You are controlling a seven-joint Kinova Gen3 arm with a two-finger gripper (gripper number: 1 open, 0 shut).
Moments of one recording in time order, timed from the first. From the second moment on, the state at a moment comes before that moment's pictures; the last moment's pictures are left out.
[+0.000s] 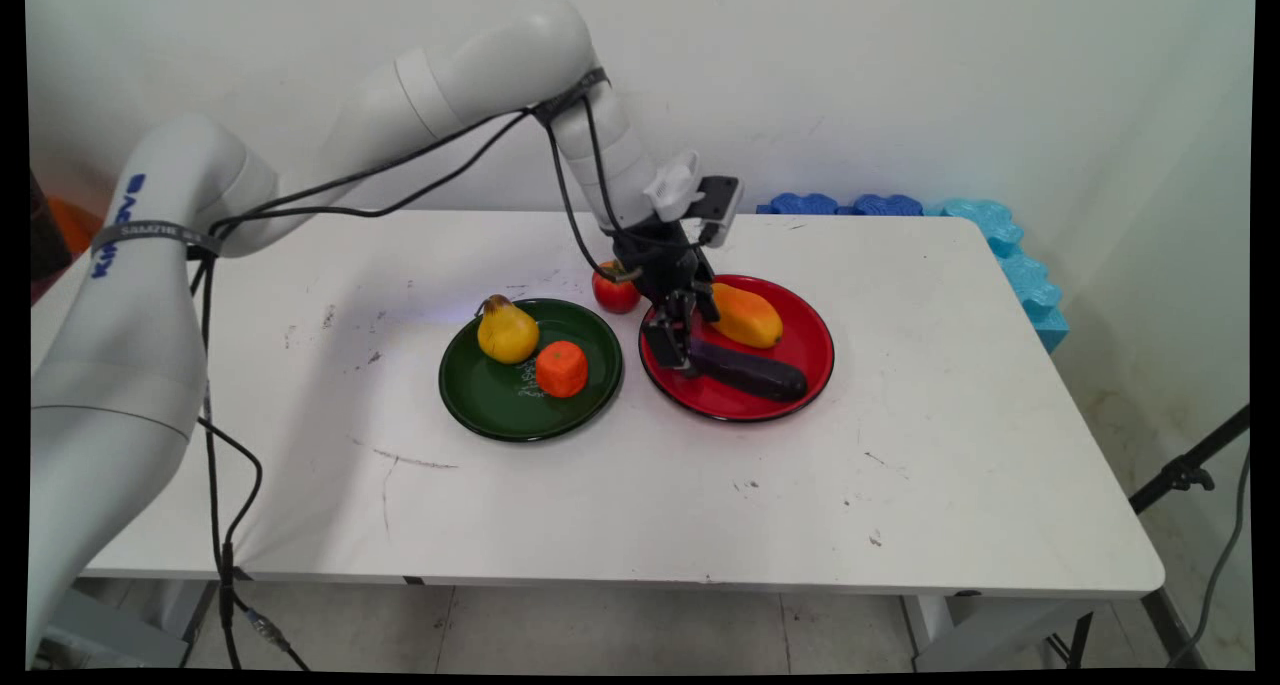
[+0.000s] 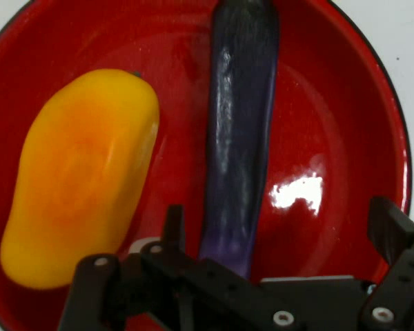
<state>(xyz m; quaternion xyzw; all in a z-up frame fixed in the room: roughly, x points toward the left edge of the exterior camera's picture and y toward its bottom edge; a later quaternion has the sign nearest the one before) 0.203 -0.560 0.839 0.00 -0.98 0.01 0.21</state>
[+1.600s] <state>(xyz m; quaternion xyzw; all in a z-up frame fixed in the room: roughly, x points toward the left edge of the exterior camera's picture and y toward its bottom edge) 0.209 -0.518 0.916 0.06 -0.96 0.03 0.27</state>
